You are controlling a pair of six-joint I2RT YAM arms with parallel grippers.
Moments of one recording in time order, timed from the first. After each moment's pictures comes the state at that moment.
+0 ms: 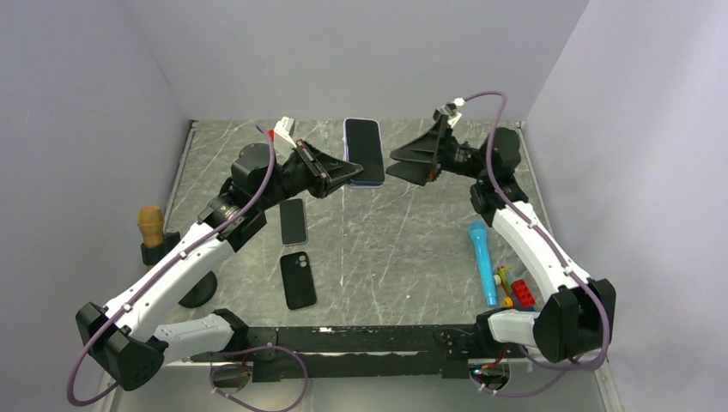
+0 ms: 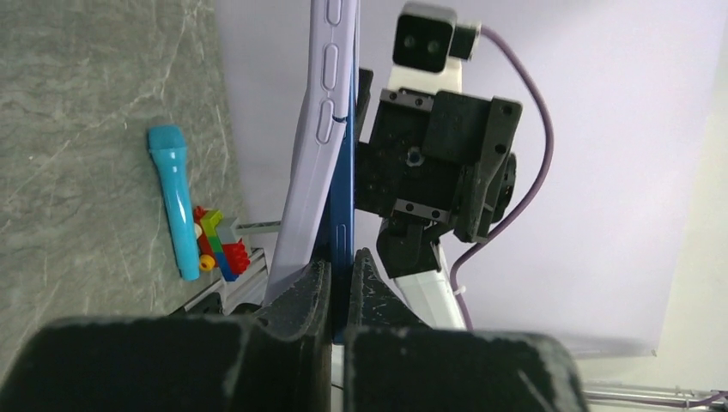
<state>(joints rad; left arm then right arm) -0.63 1.12 1.13 -0.09 0.30 -1.36 0.29 1.28 1.06 0.43 -1.05 1.47</state>
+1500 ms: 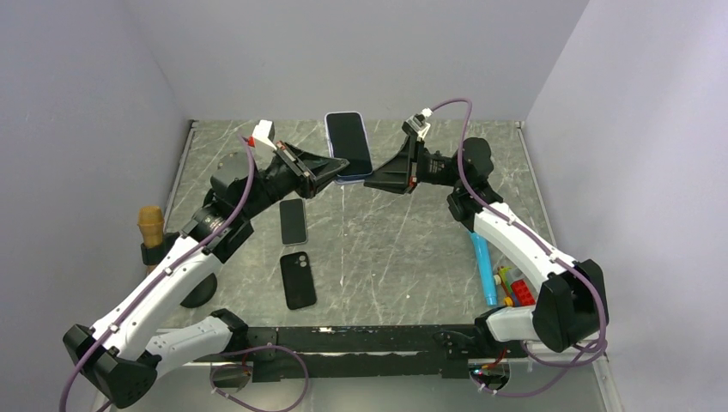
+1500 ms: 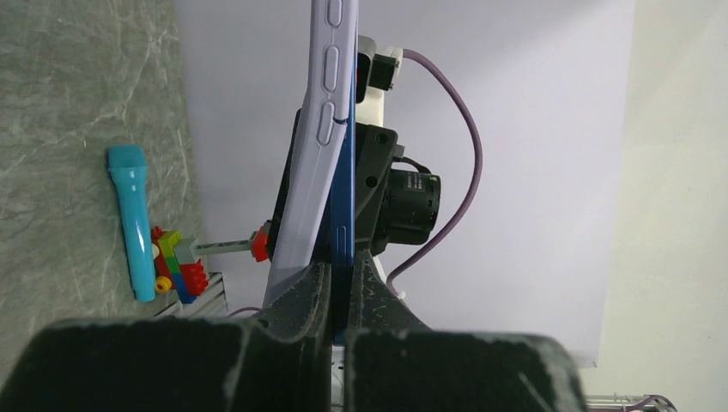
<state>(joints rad) -0.59 1.01 1.08 -0.05 0.26 -1.46 0.42 1.32 0.99 0.59 -1.04 1.47</state>
